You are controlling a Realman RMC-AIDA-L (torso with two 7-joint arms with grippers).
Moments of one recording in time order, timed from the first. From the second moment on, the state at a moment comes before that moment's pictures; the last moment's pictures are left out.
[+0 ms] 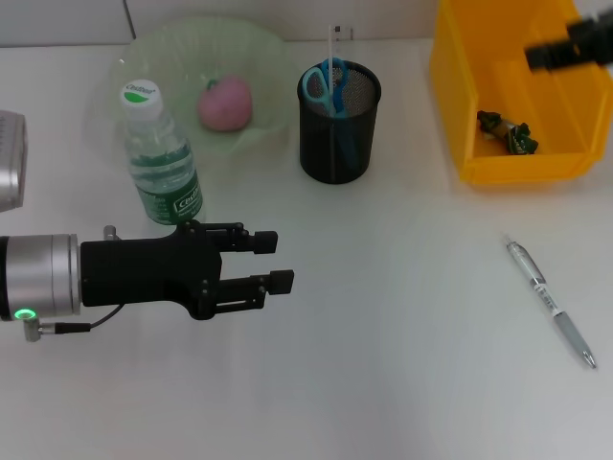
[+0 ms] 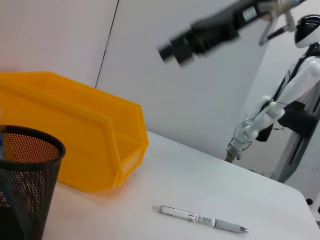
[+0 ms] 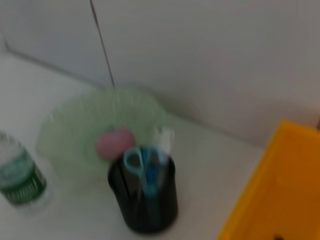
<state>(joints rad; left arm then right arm) -0.46 -2.02 1.09 0.53 1.69 1.57 -1.31 0.57 2.06 -0.92 -1.75 -2.43 -1.72 2.55</state>
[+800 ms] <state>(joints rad) -0.49 -2.02 1.08 0.58 1.81 1.60 -1.32 0.49 2.09 -1.17 -1.54 -2.71 -1.81 2.73</state>
